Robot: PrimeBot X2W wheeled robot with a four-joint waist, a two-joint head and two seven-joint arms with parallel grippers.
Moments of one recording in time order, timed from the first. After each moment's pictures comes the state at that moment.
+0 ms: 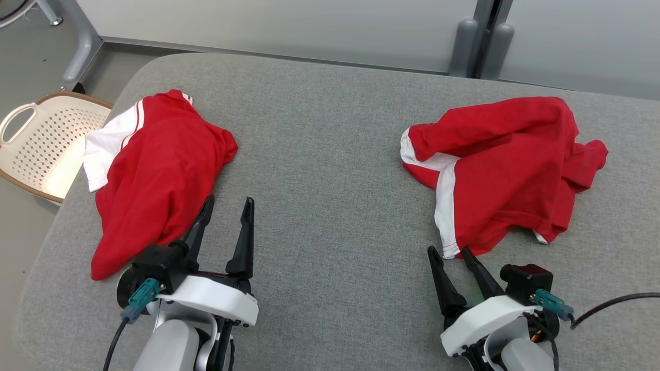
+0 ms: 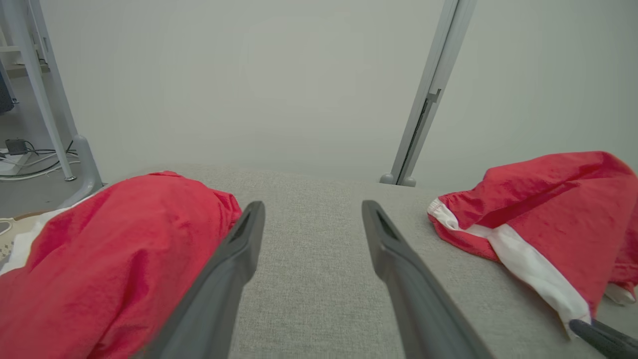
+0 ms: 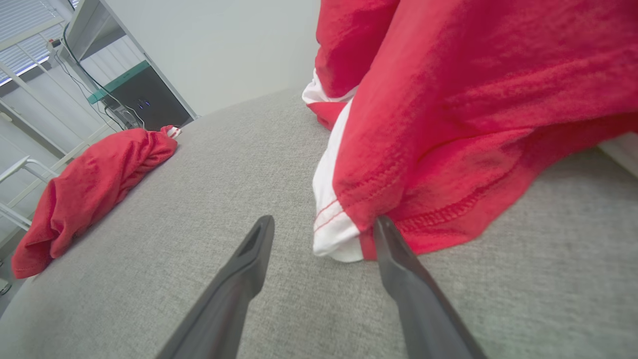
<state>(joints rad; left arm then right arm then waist) -0.23 0.05 -0.21 0.32 -0.33 -0.06 -0.26 -0.29 -0.05 0.38 0.64 0.49 0.13 -0.25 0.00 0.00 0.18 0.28</state>
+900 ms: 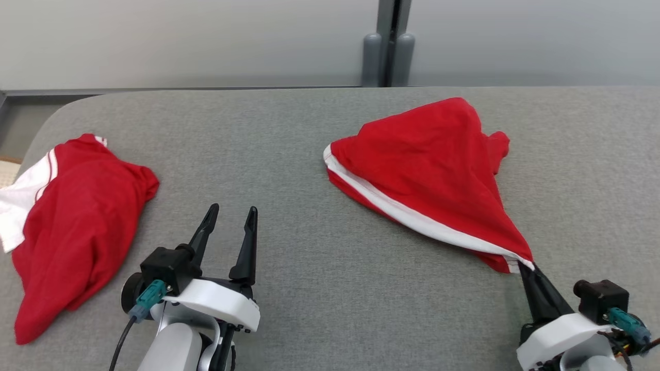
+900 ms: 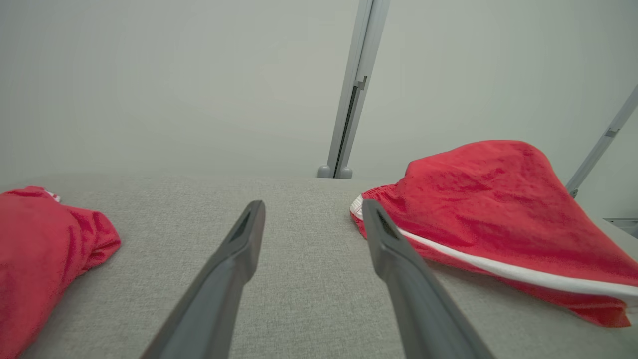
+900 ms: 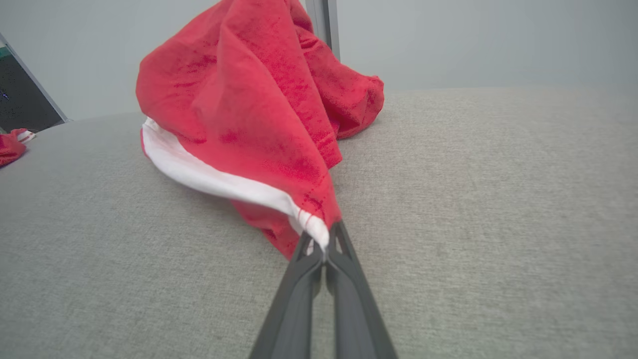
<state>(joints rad) -0.24 0.05 -0.22 0.36 -0.33 -0.06 -0.26 -0.19 -0.20 0.26 0.58 0.37 0.13 -0.26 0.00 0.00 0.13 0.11</state>
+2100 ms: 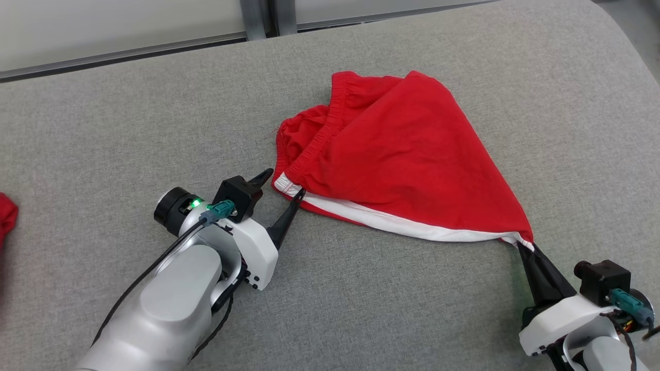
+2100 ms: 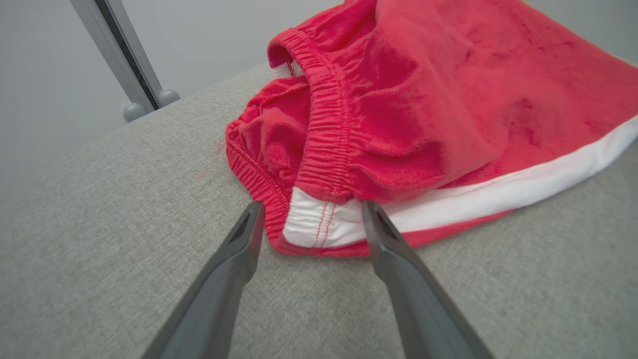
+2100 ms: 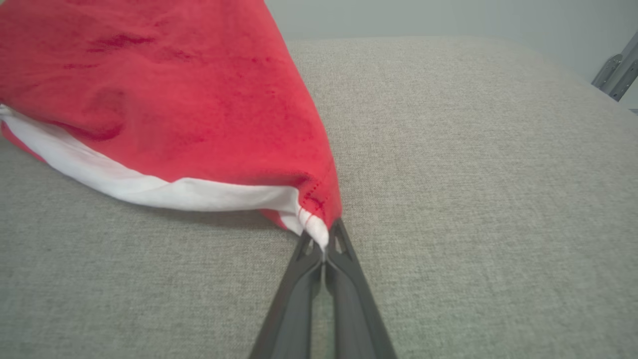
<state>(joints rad) -0.73 0.17 -0.85 0.83 -0.50 -0.13 -0.24 -0.22 -0.29 0.30 0.50 0.37 0.13 -0.24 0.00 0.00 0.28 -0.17</state>
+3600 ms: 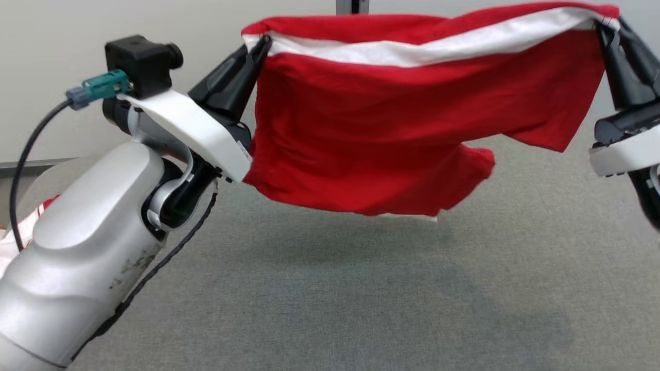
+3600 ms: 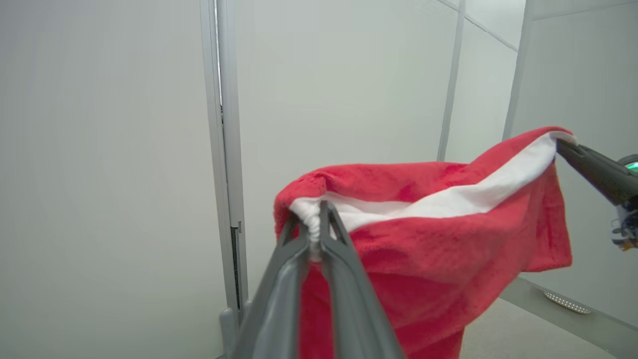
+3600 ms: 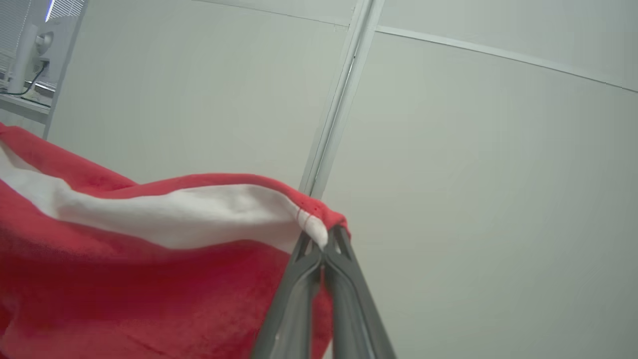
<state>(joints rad) -0.93 0.41 -0.88 0.33 -1.05 -0.03 -0.13 -0.65 -0.50 0.31 0.22 0.34 0.13 -0.14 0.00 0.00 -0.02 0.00</state>
